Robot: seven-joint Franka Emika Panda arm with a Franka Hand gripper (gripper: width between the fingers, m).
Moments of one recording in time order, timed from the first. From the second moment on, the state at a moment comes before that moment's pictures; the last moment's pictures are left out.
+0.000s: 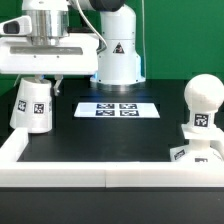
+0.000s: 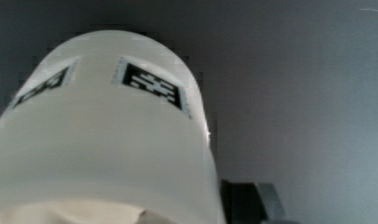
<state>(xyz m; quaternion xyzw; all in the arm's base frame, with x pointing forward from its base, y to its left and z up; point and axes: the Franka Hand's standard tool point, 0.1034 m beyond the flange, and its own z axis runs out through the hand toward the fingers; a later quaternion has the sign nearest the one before) 0.418 -0.170 0.070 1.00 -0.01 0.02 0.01</state>
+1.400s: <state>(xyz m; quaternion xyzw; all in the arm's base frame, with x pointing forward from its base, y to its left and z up) 0.518 -0.060 0.159 0.98 -0.16 0.01 -0.07</state>
